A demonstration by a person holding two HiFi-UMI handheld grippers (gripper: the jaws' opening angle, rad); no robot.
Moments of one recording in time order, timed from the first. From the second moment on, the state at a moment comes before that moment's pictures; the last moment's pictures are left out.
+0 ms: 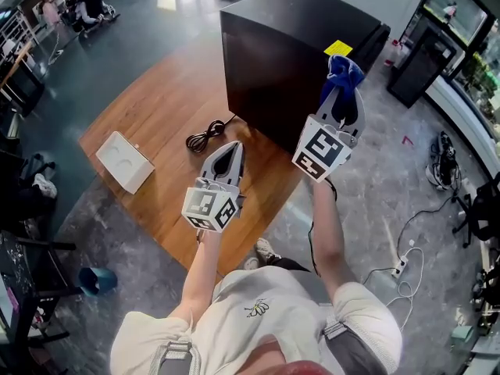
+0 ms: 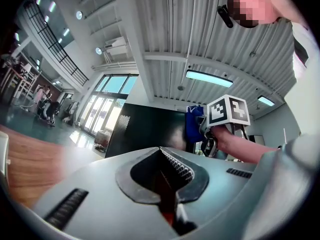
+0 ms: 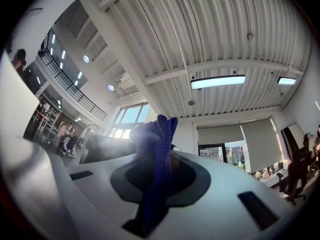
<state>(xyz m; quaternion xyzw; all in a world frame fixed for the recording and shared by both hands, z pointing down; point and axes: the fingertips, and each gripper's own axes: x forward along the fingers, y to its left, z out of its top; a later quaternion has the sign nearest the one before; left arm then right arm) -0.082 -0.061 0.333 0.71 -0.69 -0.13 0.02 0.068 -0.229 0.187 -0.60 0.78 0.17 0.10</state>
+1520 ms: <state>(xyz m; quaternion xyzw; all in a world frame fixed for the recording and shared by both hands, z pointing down) -0.244 -0.048 0.418 0.60 -0.79 -0.10 0.08 -0.254 -0.264 0.230 -0.43 0.90 0.07 0.08</state>
